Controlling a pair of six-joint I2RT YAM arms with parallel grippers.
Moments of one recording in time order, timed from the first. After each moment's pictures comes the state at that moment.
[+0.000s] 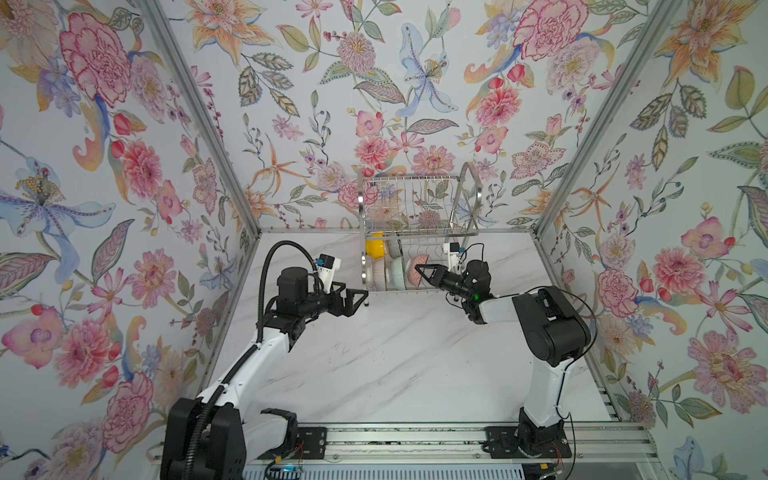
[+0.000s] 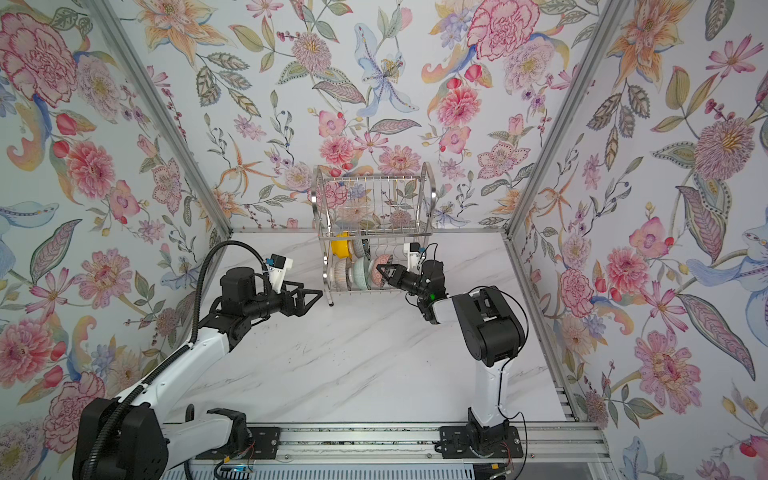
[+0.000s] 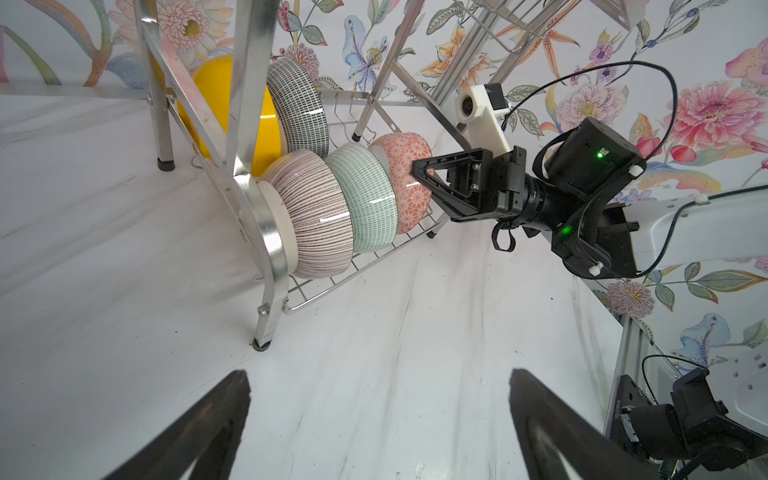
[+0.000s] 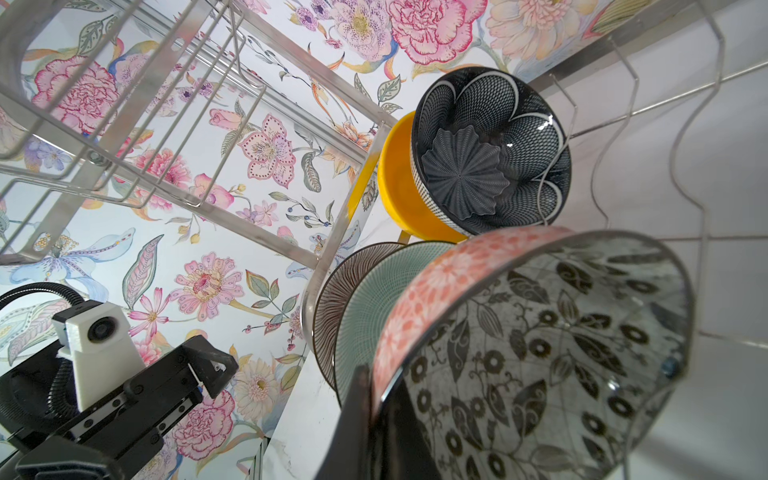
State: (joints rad) left arm -0.20 1.19 0.74 -0.03 0.64 -0.18; right arm 0.35 1.97 0.93 0.97 -0.67 0.92
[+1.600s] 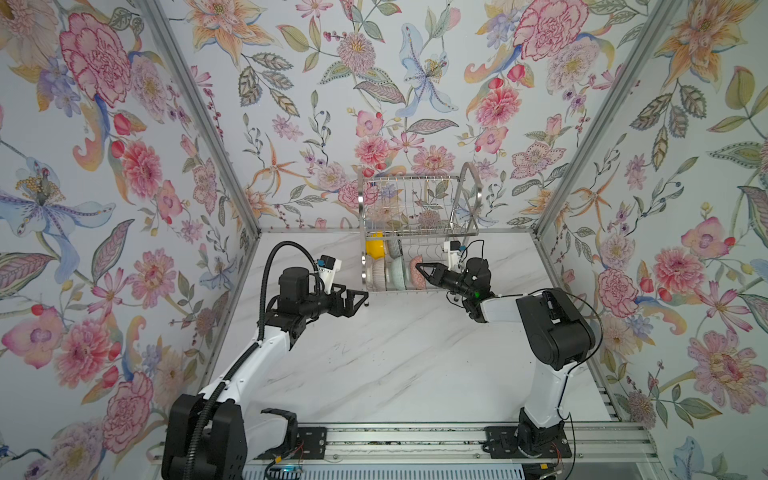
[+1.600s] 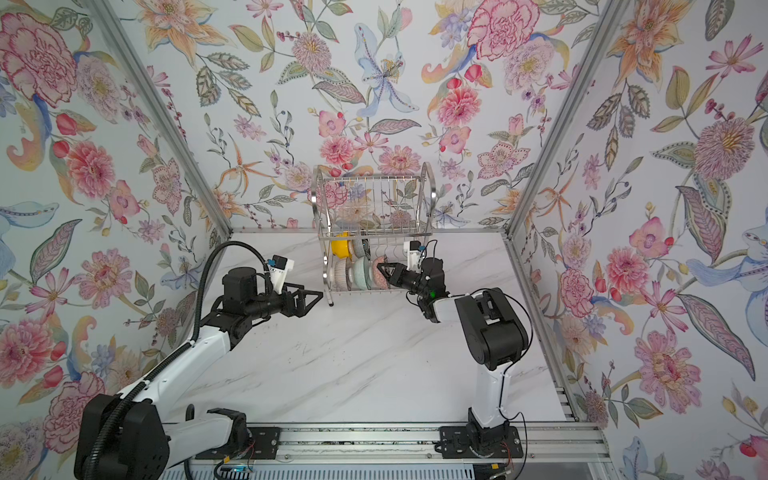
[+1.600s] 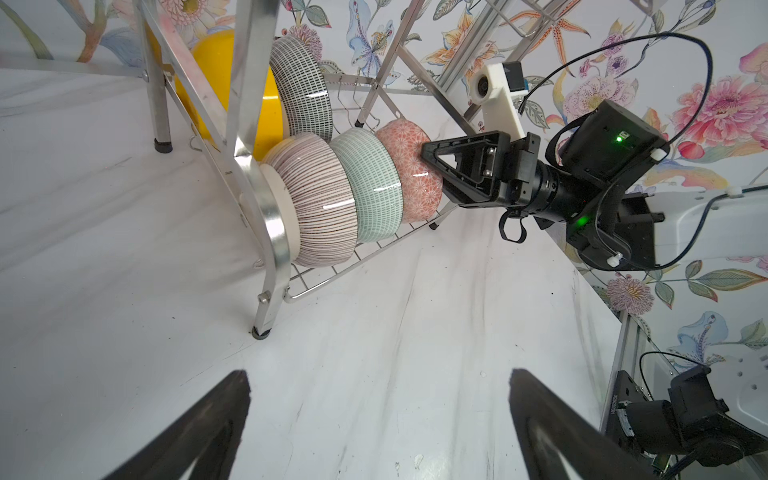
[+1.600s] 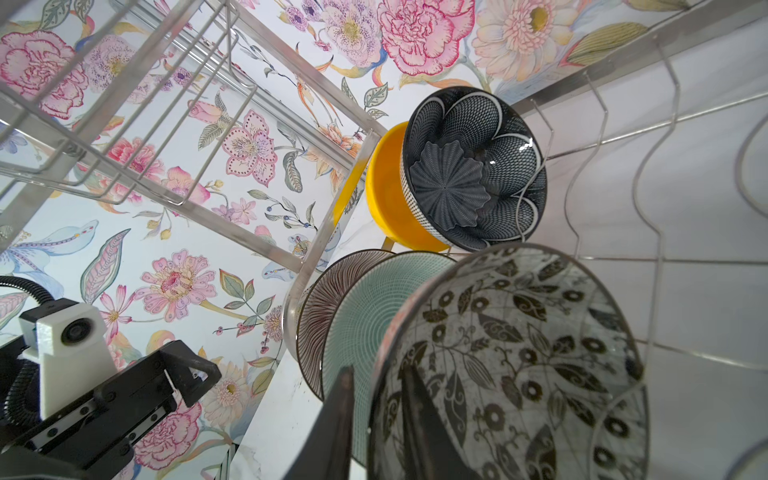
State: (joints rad) left arm -0.20 1.20 0.75 -0.06 0.64 -0.18; right arm 0.35 1.93 0.94 0.88 -0.62 0.82
